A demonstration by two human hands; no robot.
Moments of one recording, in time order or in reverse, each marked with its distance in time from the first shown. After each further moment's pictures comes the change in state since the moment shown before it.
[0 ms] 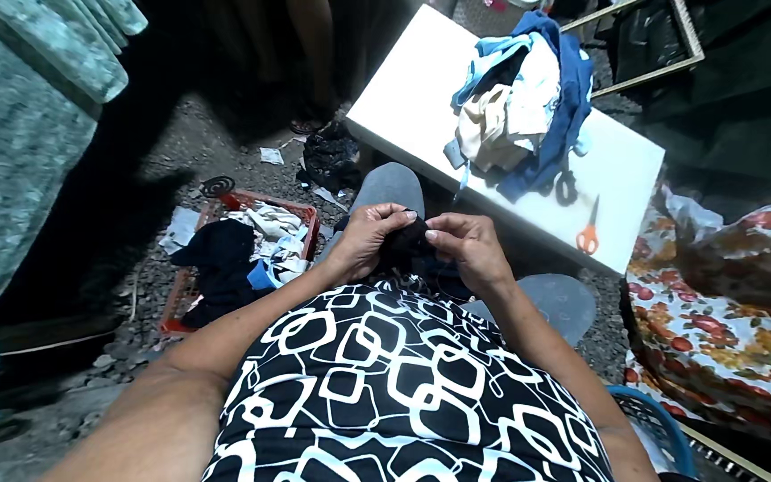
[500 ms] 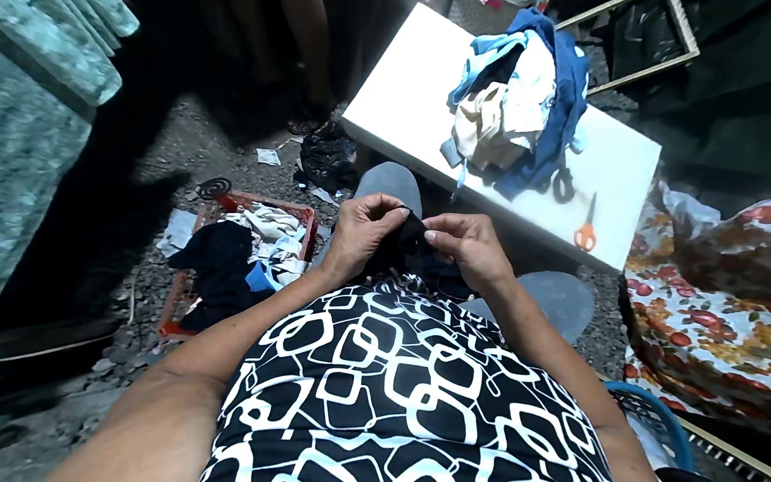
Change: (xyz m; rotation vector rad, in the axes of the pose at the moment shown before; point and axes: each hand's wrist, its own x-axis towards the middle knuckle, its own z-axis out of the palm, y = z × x) left_hand 0.001 -0.003 -0.006 0.285 0.053 0.409; right_hand -0.001 -0.005 -0.004 -0.065 -0.013 0.036
